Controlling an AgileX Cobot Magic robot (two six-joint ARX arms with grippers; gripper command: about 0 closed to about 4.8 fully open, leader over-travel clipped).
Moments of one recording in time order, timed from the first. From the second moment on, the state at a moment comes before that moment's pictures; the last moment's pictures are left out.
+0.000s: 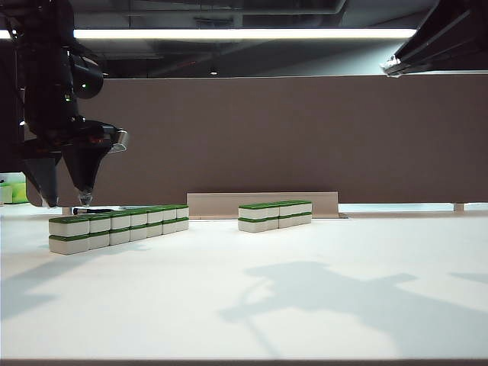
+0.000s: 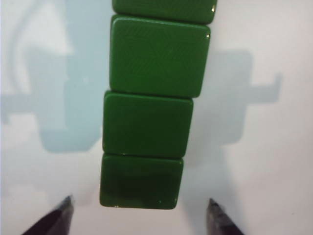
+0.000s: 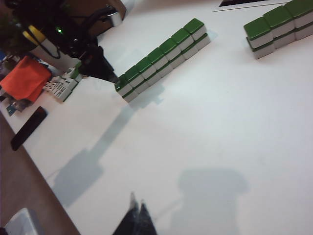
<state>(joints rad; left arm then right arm) -0.10 2.08 1.89 -1.24 0.11 0.33 0.18 0.95 0.66 -0.17 -0.71 0.26</state>
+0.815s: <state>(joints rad) -0.10 2.18 1.89 -1.23 0.11 0.33 0.18 0.95 0.66 -0.17 -0.73 0.26</state>
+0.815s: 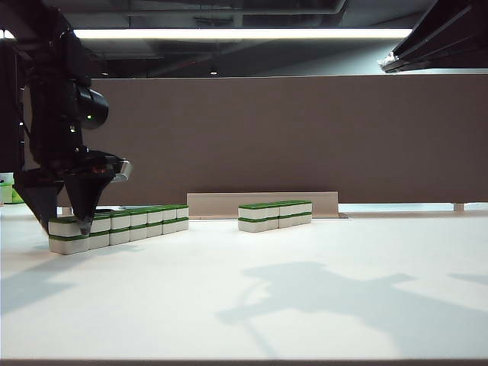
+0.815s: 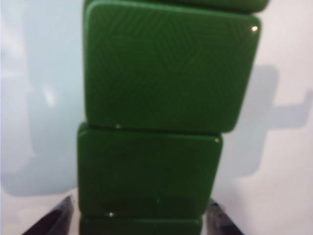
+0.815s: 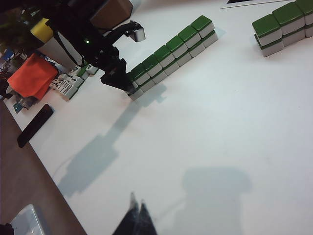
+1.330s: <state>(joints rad) -0.10 2.21 1.89 -1.21 0.11 0.33 0.18 0.95 0.66 -0.17 -0.73 0.26</state>
